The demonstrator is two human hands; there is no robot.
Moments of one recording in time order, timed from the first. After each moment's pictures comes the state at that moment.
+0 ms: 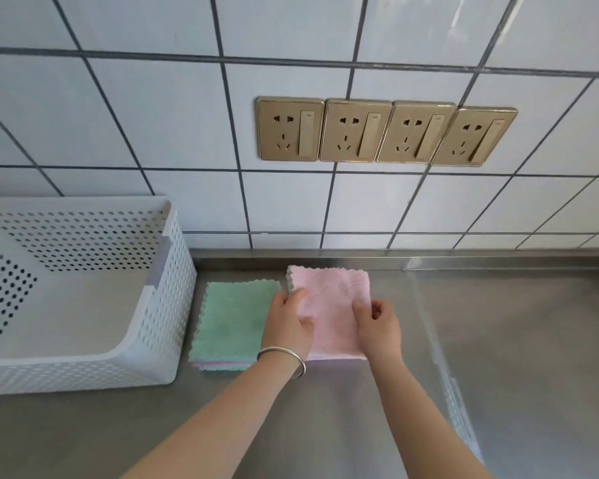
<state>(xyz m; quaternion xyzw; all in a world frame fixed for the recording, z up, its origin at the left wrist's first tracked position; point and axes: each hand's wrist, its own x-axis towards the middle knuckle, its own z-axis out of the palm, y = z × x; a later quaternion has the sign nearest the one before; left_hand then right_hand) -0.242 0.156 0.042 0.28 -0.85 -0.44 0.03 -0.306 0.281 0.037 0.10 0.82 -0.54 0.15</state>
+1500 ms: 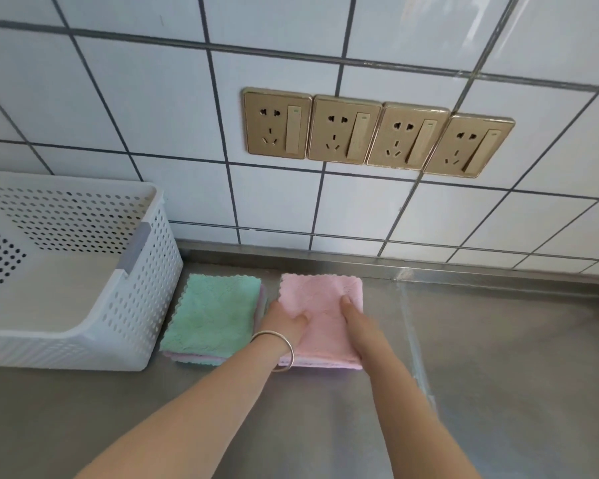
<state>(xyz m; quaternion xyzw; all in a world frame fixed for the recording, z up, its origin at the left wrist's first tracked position) -0.284 0.176 0.022 0.41 -0.79 -0.45 -0.07 -0.346 0.297 0.034 0.09 0.83 -0.43 0.35</state>
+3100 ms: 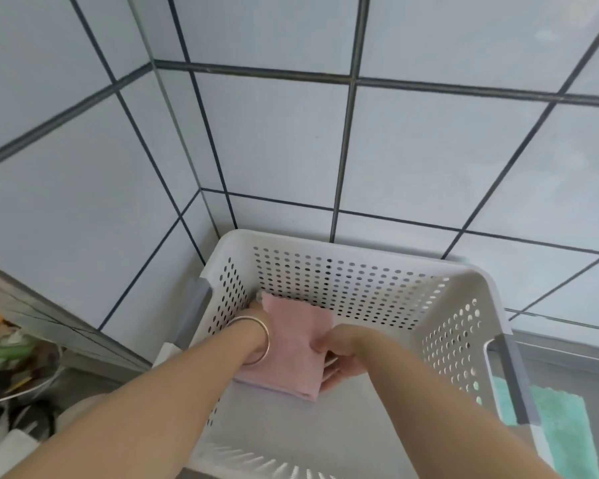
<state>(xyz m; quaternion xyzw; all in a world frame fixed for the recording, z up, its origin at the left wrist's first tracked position) -0.128 -0.281 0.056 0.38 -0.82 0.01 -0.42 -0.218 -0.172 0.017 0.02 0.69 -0.31 0.66</state>
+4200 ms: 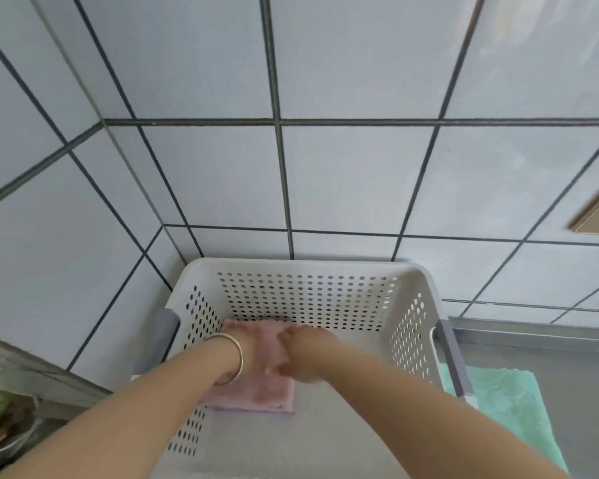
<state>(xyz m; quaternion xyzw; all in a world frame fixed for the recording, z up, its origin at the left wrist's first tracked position) -0.132 -0.267 0.076 0.22 -0.89 -0.04 -0.40 -0.202 -0.164 0.060 -0.51 0.81 0.05 0.29</state>
